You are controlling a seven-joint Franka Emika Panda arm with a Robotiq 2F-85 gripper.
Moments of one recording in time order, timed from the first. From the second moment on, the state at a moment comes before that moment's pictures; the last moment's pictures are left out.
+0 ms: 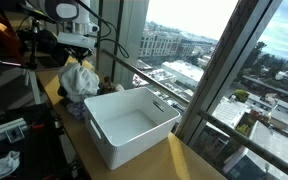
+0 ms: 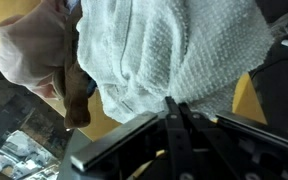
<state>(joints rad) 0.31 0.07 0.19 -2.27 0.22 2.51 -0.78</state>
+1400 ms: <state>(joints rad) 0.17 0.36 0.21 -1.84 0.06 2.49 -0.67</state>
